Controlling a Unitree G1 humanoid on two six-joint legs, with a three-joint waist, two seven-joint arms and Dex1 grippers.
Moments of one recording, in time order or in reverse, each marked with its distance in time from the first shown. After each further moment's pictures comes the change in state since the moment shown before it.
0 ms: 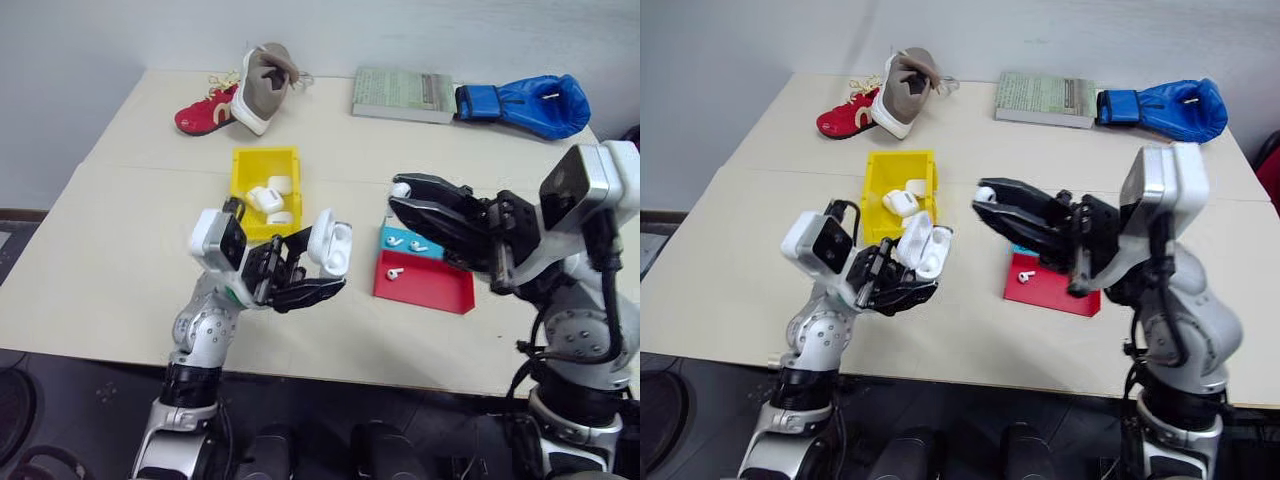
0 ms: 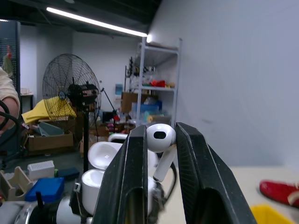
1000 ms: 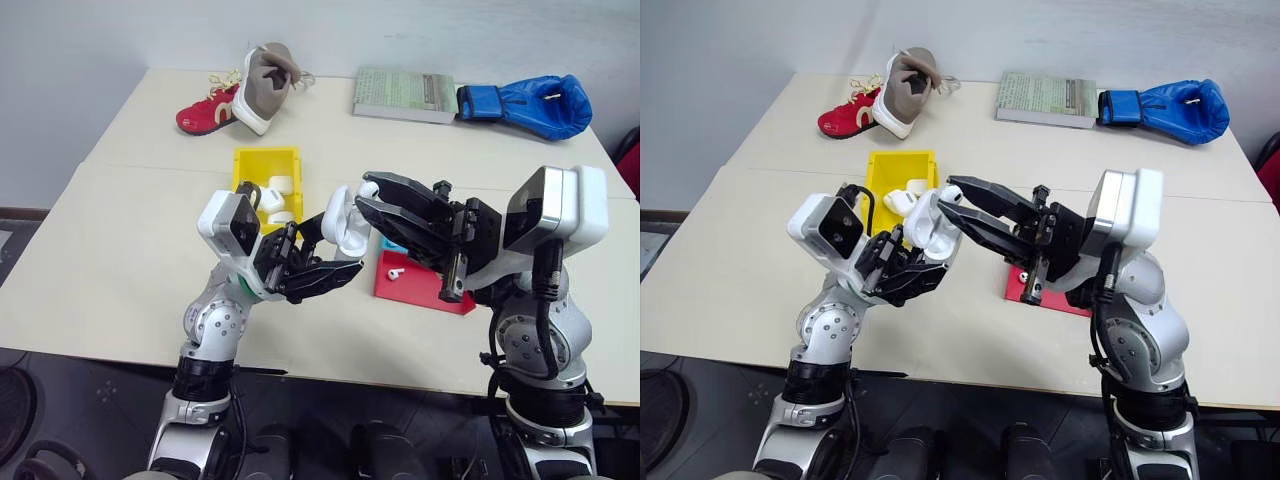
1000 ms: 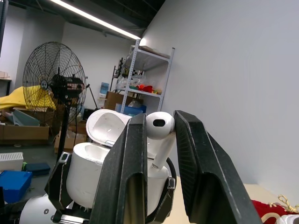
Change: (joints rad) left arm -0.022 -0.042 0.006 -0.043 -0.024 0.089 0.077; right arm 0.023 -0.004 0.157 0.062 -0.127 -0.284 -0.045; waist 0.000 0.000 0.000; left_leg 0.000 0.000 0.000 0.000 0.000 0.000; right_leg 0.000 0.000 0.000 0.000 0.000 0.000
